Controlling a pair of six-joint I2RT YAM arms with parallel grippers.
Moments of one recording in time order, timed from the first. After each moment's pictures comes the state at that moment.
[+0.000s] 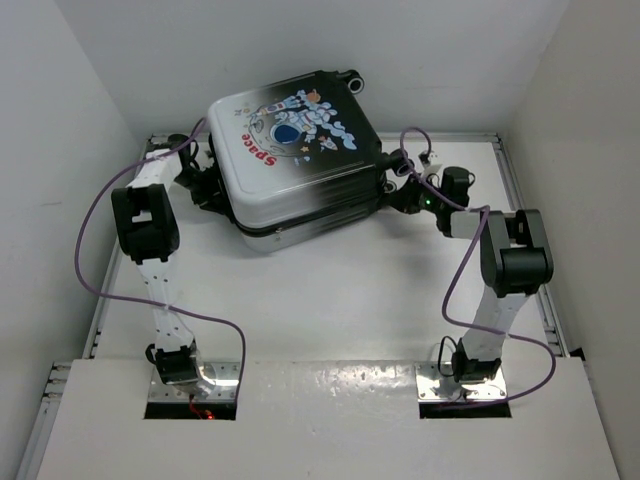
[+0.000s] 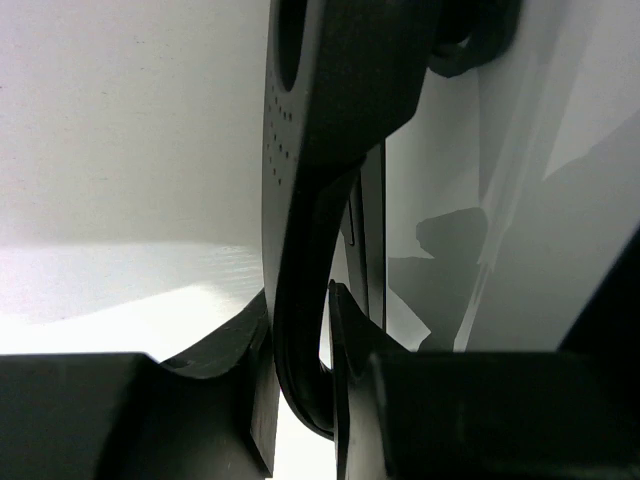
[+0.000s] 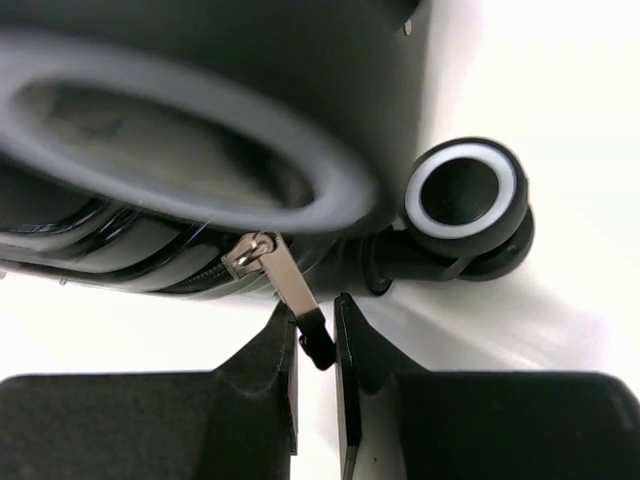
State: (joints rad) left arm 0.17 2.32 1.93 -0.95 0.39 -0.18; right arm 0.00 1.90 0.90 0.57 -0.67 0.25
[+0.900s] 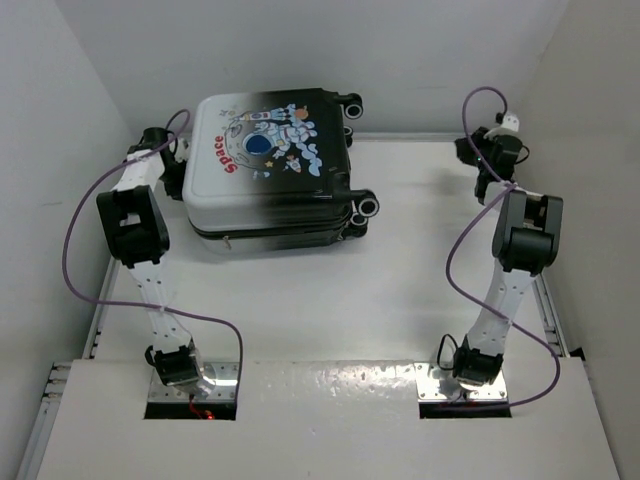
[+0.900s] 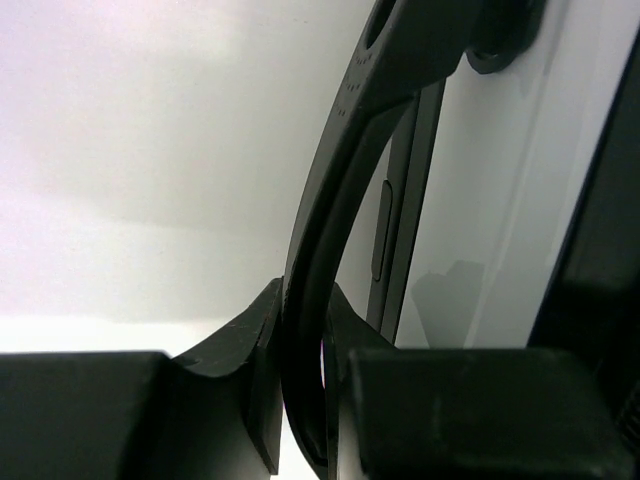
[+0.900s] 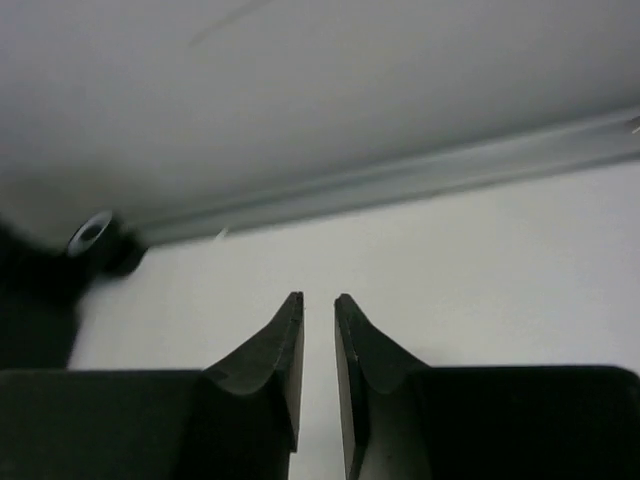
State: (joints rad) left arm 0.25 2.29 1.92 -0.78 0.16 -0.01; right arm -0.27 2.19 1.40 0.67 -0.29 0.33
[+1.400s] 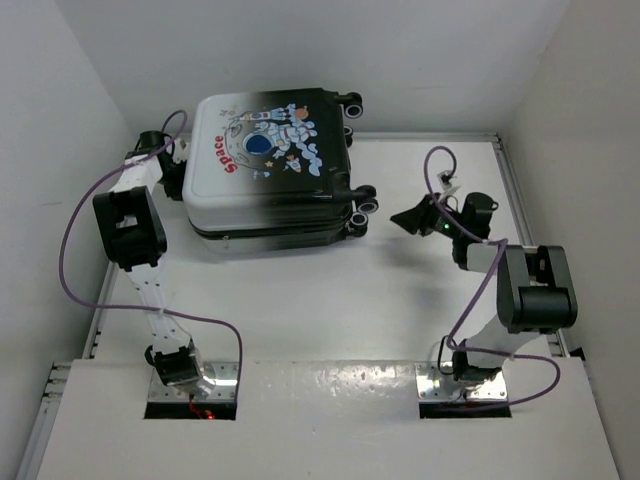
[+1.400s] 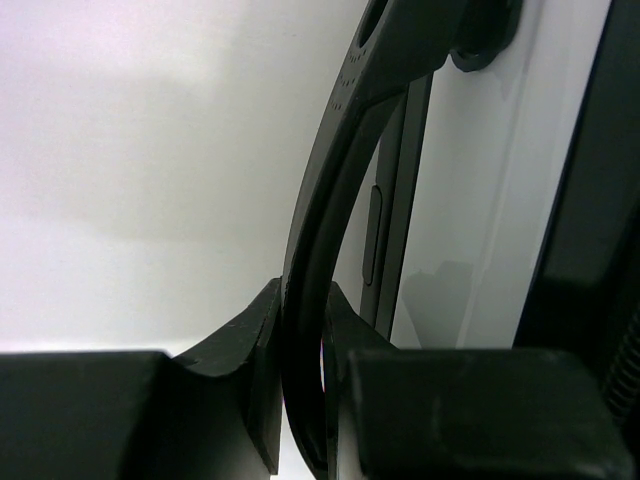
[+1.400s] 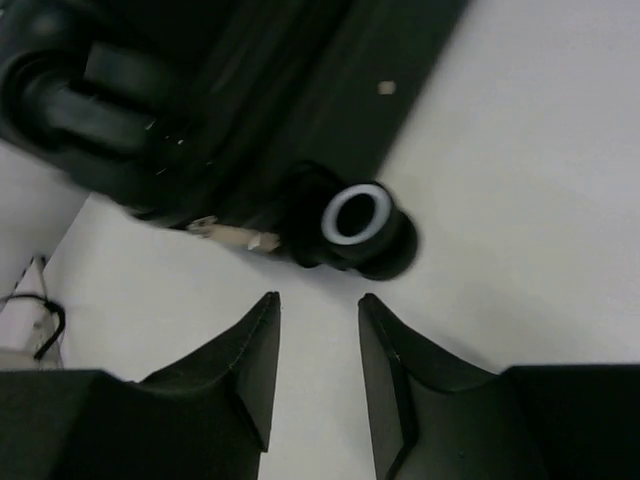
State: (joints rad) left arm 0.25 2.24 1.82 -0.68 0.22 -0.03; right arm -0.09 1.63 0.58 0.74 -0.87 0.40
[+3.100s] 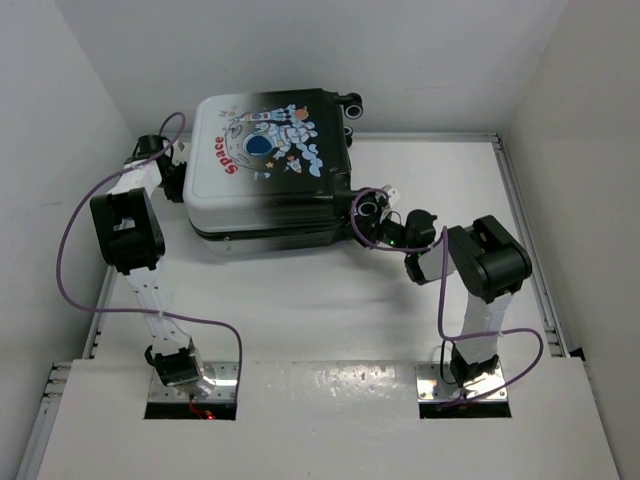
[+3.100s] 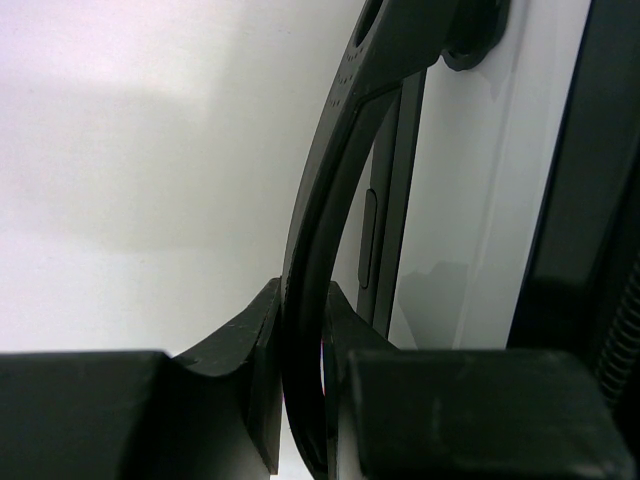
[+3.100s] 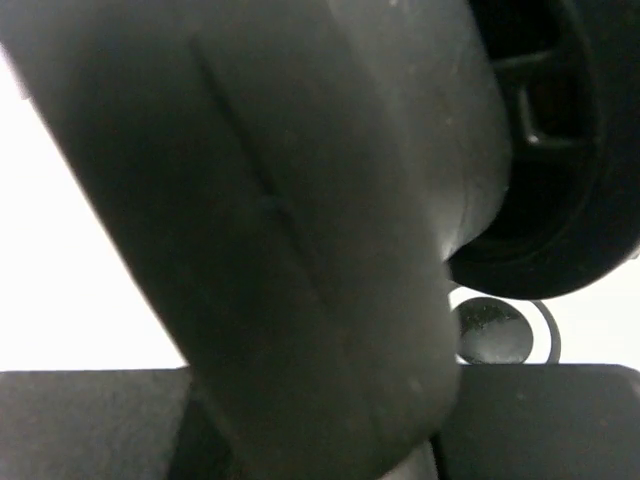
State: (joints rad) left arm 0.26 2.19 1.71 -0.58 0.25 -0.05; right arm 0.32 1.92 0.56 1.26 -0.62 0.18
